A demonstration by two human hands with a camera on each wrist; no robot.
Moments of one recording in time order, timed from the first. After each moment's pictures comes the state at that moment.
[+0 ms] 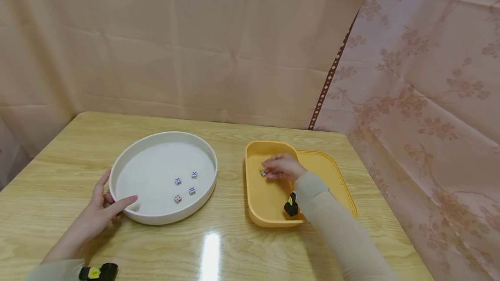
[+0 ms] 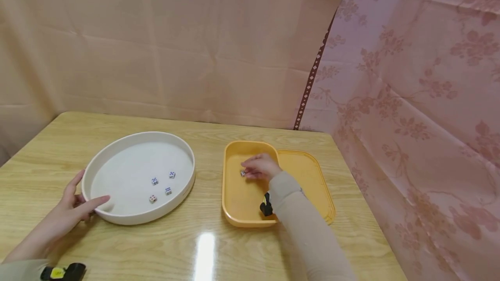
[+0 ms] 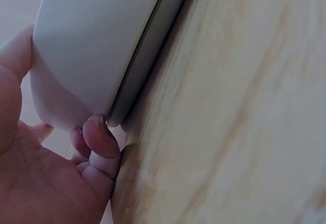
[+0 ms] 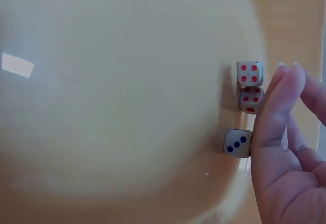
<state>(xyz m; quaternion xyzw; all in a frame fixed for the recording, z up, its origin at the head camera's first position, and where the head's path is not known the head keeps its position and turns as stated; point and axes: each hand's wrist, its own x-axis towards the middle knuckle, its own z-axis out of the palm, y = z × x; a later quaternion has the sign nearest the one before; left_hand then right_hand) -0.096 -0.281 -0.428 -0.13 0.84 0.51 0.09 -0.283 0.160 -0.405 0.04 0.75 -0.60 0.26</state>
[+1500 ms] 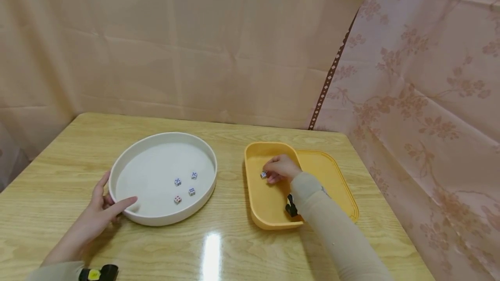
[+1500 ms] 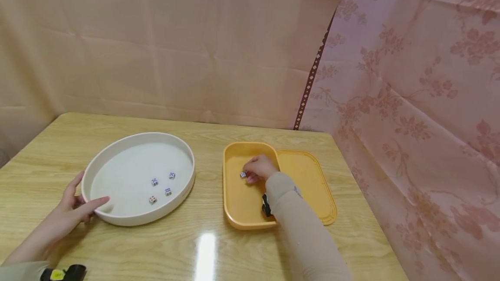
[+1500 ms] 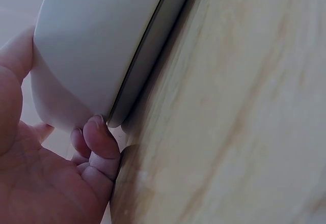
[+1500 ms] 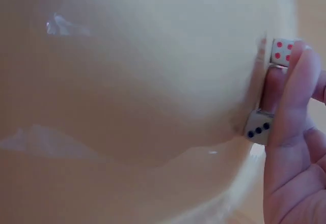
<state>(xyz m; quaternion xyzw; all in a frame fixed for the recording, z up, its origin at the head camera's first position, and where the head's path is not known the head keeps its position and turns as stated) -0.095 -0.281 -0.430 -0.13 0.85 0.51 0.09 -0.280 0.155 -0.410 0.02 0.80 -0.54 0.25</state>
